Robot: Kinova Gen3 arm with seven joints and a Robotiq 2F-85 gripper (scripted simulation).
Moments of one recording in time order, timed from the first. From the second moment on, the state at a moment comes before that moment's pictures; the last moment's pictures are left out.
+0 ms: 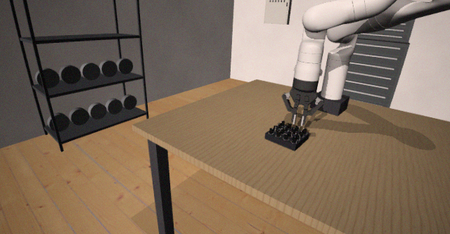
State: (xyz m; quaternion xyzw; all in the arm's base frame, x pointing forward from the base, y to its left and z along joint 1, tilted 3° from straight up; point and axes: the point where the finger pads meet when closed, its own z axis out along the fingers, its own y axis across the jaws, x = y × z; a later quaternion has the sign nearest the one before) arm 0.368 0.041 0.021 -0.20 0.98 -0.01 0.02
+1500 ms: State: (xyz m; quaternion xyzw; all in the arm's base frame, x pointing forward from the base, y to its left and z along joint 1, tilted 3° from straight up) arm 0.368 0.042 0.021 -0.20 0.98 -0.01 0.02
